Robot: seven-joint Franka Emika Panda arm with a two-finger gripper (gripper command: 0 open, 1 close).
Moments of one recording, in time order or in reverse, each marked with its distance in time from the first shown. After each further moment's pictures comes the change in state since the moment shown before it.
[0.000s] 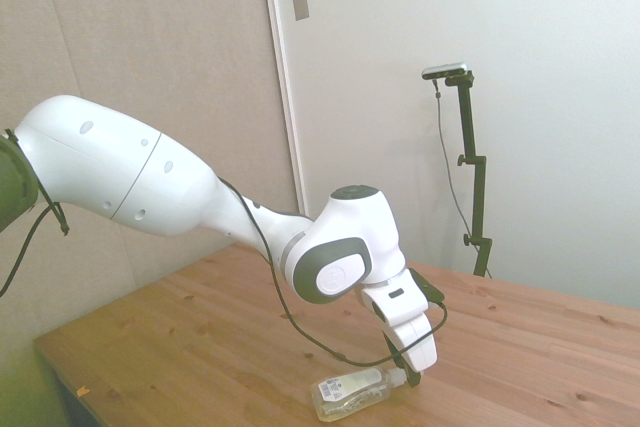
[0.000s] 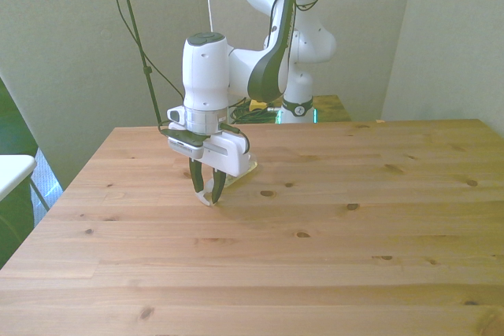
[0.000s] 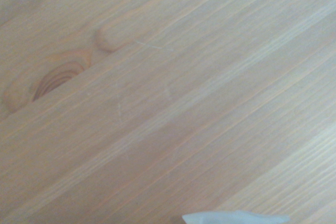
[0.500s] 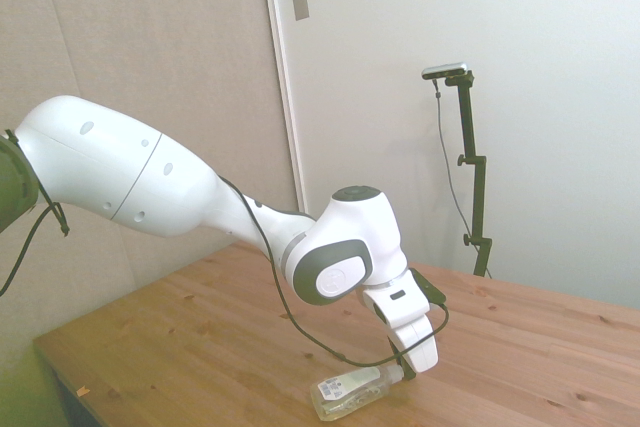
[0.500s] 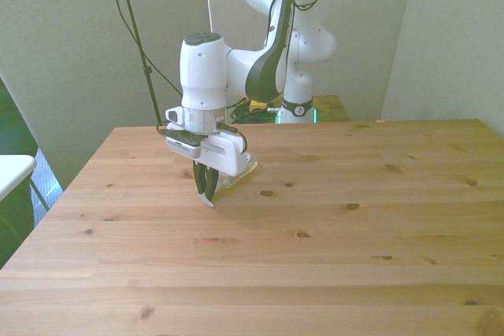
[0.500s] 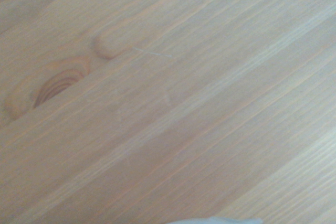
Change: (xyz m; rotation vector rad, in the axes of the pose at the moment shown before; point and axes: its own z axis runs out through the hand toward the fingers) arm 0.001 0.000 0.000 0.022 -0.021 0.006
